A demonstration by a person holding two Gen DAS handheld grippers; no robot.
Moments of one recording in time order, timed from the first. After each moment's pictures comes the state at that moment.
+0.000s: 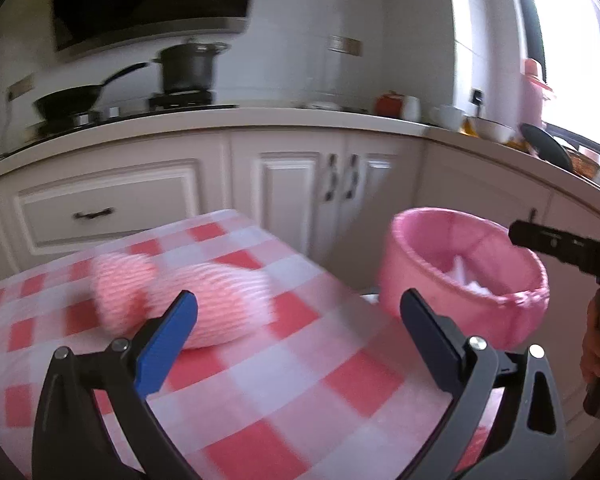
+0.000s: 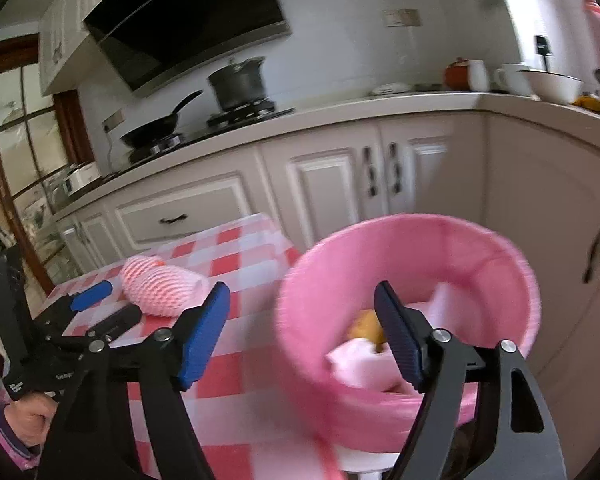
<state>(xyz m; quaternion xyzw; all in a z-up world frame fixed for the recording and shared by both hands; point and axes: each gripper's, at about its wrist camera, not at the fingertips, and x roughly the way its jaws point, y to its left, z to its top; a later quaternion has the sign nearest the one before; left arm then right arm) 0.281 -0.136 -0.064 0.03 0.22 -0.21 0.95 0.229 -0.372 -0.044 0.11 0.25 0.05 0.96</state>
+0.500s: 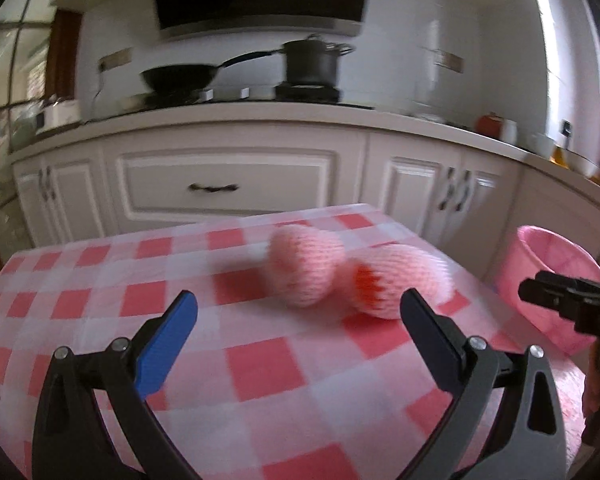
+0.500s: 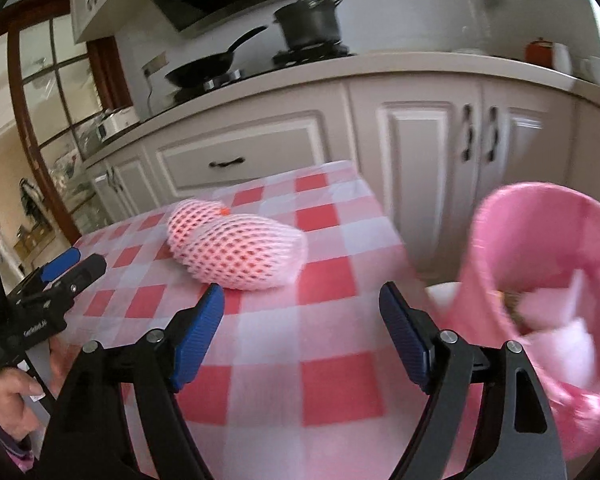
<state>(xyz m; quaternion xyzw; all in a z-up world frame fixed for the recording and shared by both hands) 0.292 0.001 -0.070 -0.01 0.23 -0.07 0.97 0.301 -0.245 -0.078 0.08 0.32 0.13 0.94</state>
